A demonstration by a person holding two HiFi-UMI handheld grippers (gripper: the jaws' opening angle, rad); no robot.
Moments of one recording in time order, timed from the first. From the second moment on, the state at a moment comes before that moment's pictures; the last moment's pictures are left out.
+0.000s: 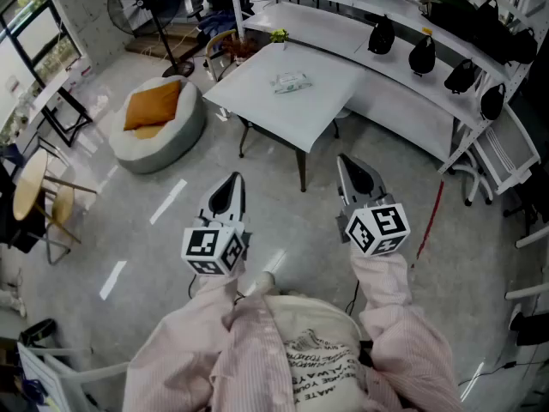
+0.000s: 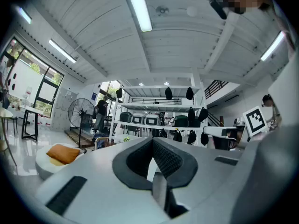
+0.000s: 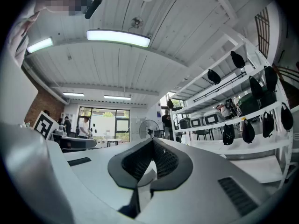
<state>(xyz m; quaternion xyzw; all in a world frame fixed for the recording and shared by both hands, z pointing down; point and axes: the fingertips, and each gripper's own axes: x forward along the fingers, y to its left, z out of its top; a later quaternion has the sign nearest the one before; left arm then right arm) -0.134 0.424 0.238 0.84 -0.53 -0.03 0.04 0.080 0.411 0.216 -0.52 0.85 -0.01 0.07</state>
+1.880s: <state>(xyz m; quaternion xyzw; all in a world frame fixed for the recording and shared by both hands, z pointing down) -0.130 0.224 0.307 0.85 -0.51 -0.01 0.12 0.070 0.210 0.284 -0.53 0.84 -0.07 0.06</state>
